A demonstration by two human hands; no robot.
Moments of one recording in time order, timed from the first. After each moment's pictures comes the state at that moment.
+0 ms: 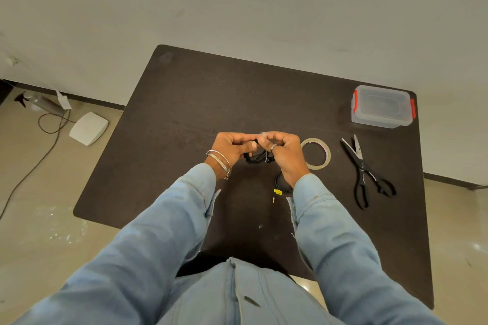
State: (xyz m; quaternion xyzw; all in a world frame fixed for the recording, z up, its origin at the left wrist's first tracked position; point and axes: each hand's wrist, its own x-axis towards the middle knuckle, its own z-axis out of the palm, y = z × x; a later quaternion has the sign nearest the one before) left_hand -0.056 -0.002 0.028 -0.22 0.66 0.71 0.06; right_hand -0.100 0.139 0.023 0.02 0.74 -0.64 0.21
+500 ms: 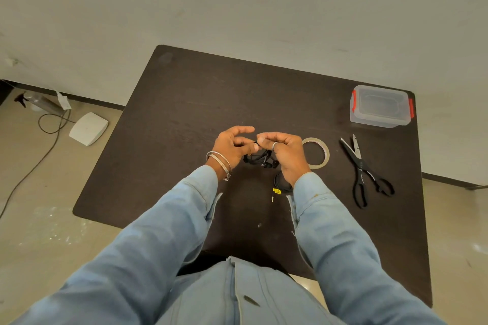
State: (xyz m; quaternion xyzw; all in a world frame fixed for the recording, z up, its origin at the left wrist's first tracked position) left_hand -0.055 0.000 0.028 -0.19 0.72 0.67 0.06; right_hand -0.098 0.142 0.033 0.05 0.69 -0.68 0.24
